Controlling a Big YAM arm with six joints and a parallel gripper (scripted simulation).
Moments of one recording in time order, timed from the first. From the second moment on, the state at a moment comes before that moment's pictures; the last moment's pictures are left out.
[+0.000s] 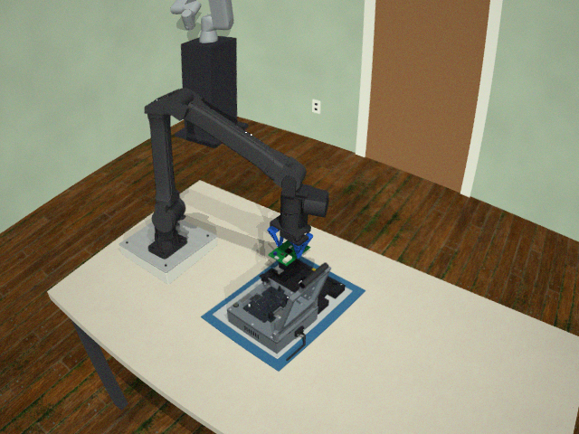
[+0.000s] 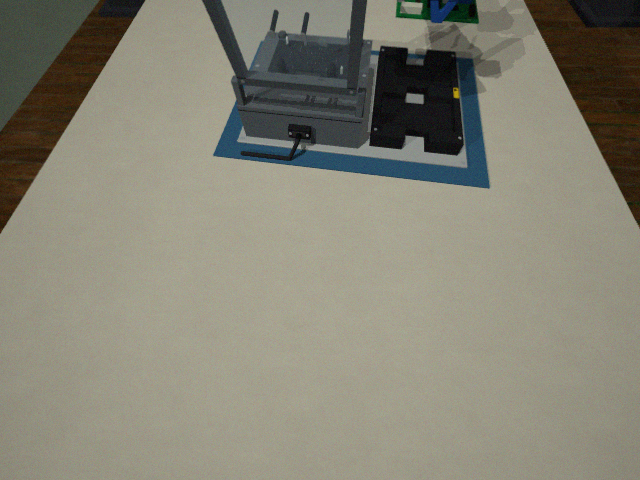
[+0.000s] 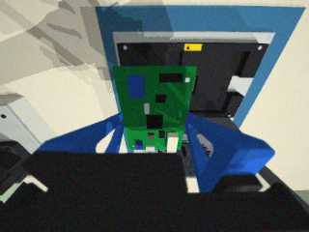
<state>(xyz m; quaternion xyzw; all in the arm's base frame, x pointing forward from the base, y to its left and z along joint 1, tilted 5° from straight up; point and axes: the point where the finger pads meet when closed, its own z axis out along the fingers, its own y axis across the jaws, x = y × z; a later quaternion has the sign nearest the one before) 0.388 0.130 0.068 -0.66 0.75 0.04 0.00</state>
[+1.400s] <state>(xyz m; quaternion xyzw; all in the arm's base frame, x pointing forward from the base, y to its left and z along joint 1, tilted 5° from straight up) 0.388 0.130 0.068 -0.56 0.83 0.04 0.00</state>
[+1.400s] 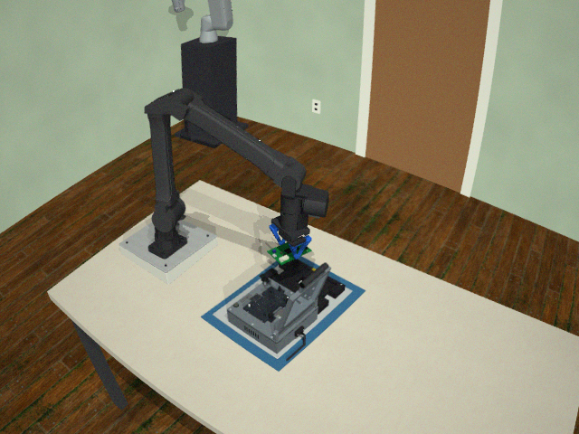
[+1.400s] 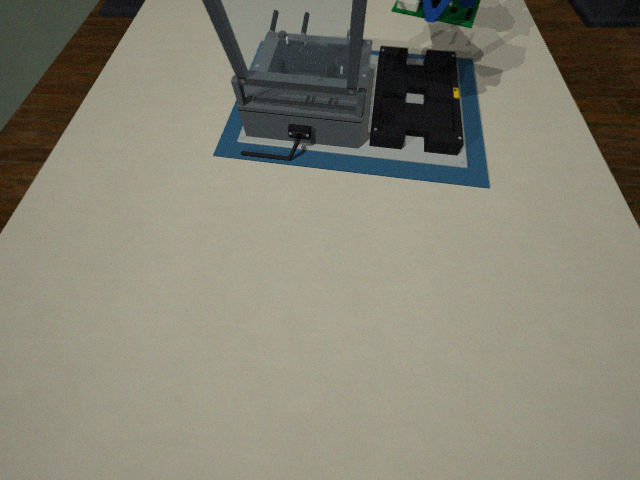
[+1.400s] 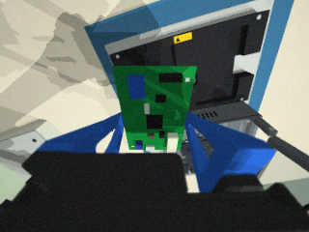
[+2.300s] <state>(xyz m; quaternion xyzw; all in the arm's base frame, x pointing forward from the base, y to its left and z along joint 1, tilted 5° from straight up) 0.388 0.130 0.068 -0.38 0.92 0.04 -0.01</state>
